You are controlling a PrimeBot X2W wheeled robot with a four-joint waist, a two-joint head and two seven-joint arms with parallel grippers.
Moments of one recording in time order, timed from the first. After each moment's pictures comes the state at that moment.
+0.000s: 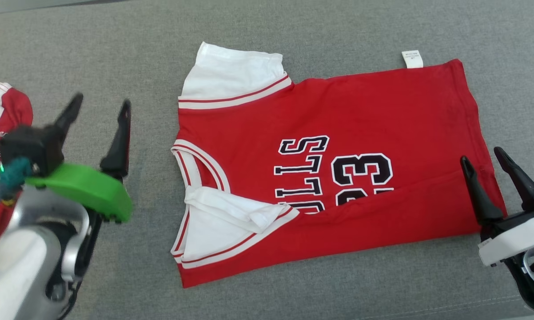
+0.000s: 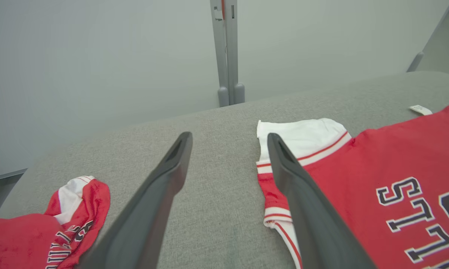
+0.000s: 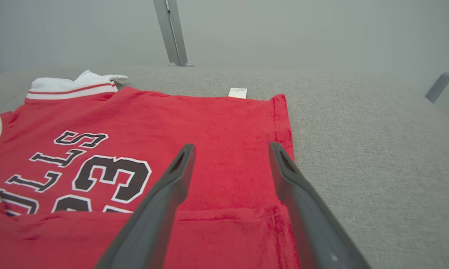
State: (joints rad) left arm -0.39 0.60 -0.46 -0.25 -0.56 0.30 0.20; right arm -0.12 -0.54 0.19 0.12 0.54 0.13 -0.26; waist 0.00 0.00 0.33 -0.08
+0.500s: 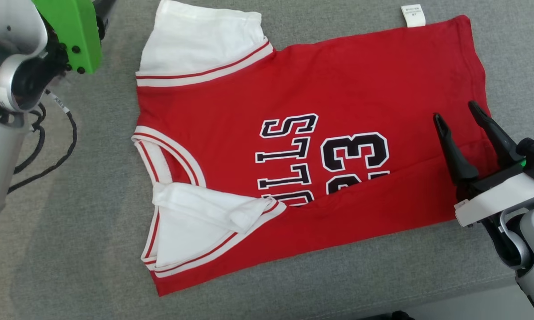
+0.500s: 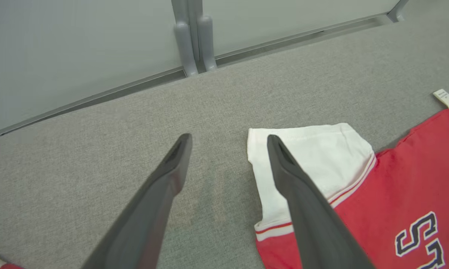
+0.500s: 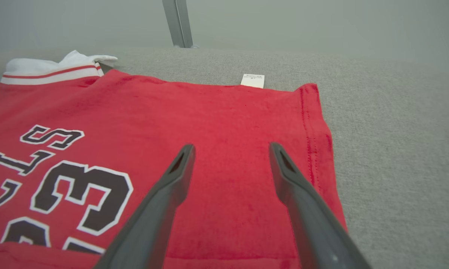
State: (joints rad) left arm -1.08 0.51 -0.52 0.22 -0.76 0.05 0.73; right arm -0.33 -0.52 0.31 0.15 0.53 0.13 -0.26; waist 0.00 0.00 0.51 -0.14
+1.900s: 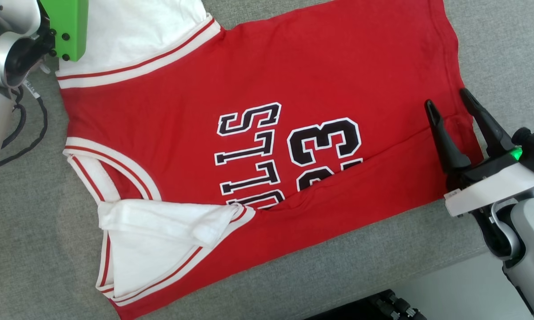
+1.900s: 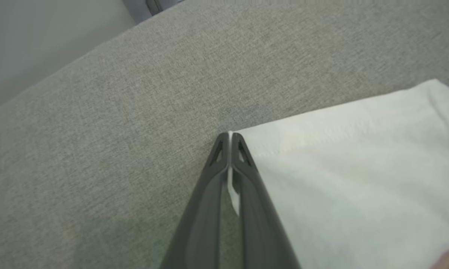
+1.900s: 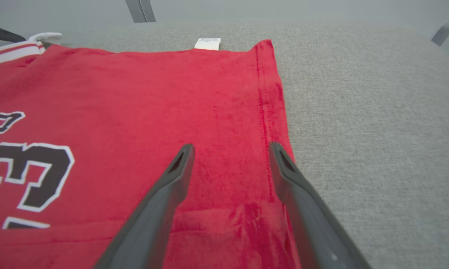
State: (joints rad) left arm -1.23 0.51 -0.66 0.48 -0.69 -0.08 0.72; right arm -0.37 -0.47 0.31 0.13 0.56 0.13 -0.26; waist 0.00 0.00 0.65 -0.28
